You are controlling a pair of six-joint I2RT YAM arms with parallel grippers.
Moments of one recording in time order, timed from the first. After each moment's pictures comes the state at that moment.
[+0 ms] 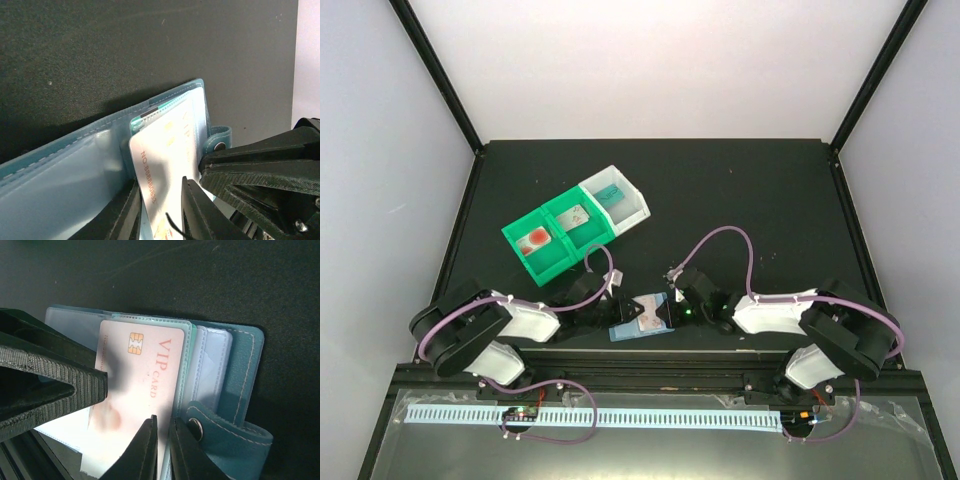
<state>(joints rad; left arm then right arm) -0.80 1.45 0.26 0.53 0.33 -1.05 0.94 1.48 0.49 0.14 -0.19 0.70</state>
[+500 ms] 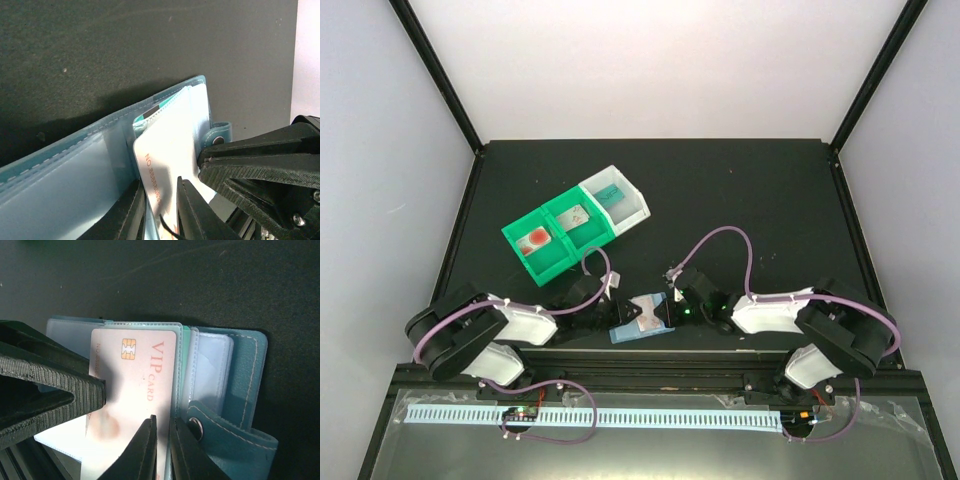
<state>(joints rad) -0.81 1.43 0.24 0.54 0.30 -1.08 0.94 1.49 0.48 0.19 -0.20 0.72</state>
